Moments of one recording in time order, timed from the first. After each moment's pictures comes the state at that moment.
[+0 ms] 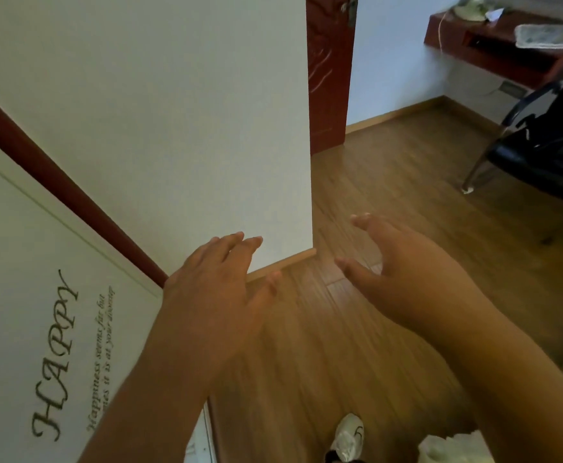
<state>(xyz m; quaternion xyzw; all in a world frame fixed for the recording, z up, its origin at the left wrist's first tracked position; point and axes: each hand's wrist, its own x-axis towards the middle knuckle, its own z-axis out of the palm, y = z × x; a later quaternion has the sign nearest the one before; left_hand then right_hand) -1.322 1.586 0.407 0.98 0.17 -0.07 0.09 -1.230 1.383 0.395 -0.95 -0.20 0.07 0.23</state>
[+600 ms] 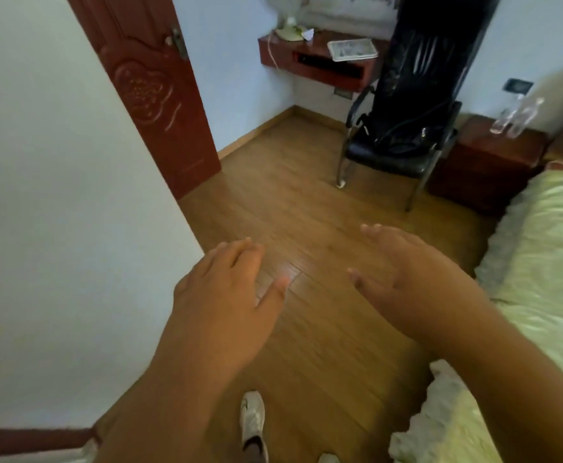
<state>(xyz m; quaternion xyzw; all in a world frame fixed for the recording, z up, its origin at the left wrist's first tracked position) -1.090 1.495 0.401 0.99 -0.07 -0.07 0.12 -1.109 1.274 0.408 -0.97 0.09 0.07 0.21</state>
